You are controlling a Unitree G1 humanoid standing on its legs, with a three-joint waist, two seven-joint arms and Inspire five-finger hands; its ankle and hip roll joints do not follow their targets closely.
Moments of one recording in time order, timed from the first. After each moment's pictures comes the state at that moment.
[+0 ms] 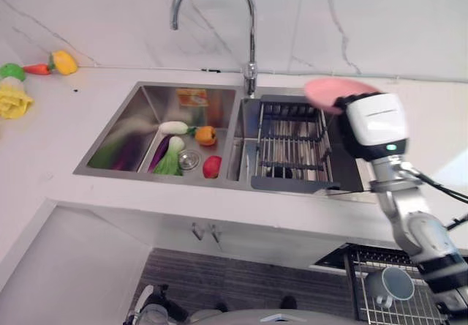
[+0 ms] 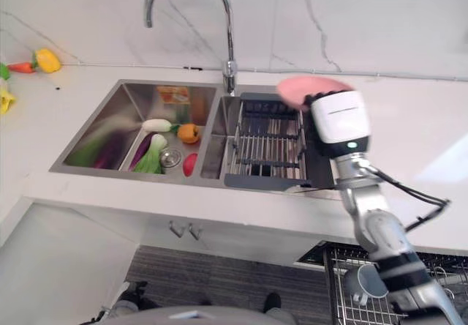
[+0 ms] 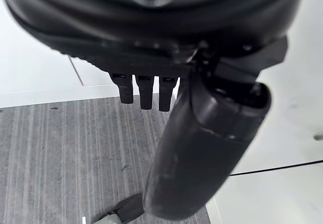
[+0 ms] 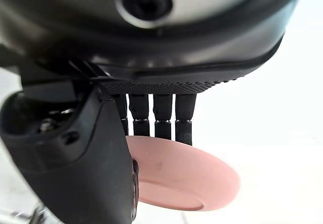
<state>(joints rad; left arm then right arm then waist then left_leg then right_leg) 0.06 0.19 -0.10 1.06 0.22 0.12 0.27 -0.11 -0.71 0.06 -0.10 -1.05 0.09 -0.48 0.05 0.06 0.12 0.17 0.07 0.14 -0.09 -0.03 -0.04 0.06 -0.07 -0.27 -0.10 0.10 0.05</state>
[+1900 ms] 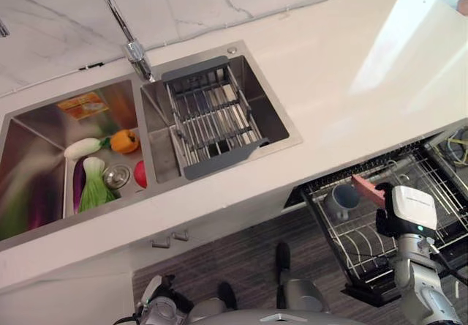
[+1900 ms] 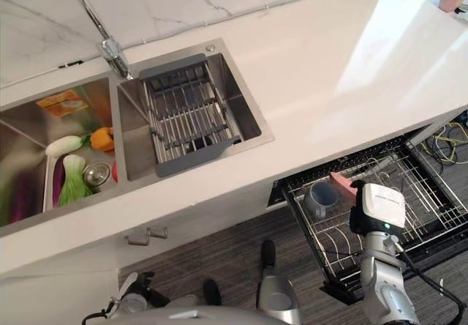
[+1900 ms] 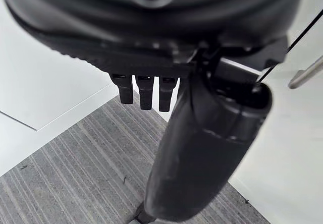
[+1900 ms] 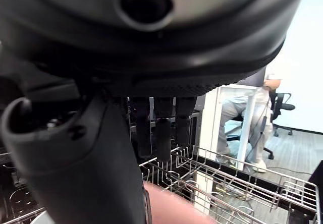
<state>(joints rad) 0.03 0.15 -0.11 1.08 0.28 0.12 0.32 0.24 -0.53 -0.02 0.23 -0.85 0.20 -0.48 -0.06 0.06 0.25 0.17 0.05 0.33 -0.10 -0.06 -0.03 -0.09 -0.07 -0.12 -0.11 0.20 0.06</state>
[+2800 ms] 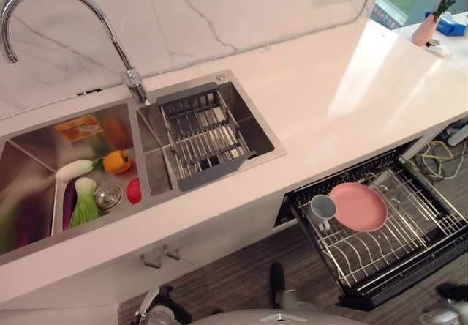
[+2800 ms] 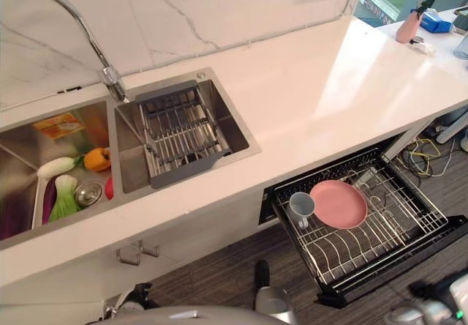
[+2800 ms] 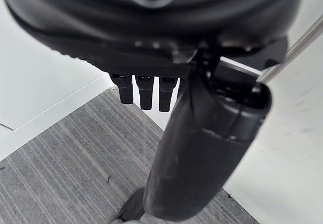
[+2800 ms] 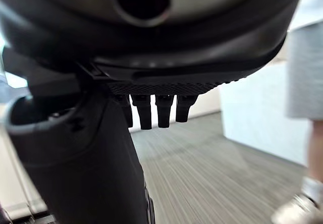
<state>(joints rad) 0.07 0.15 -0.11 1.09 0.28 0.14 0.30 0.30 -0.31 -0.40 0.50 -0.30 0.30 -0.70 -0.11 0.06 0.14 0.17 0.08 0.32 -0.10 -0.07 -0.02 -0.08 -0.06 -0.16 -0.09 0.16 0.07</state>
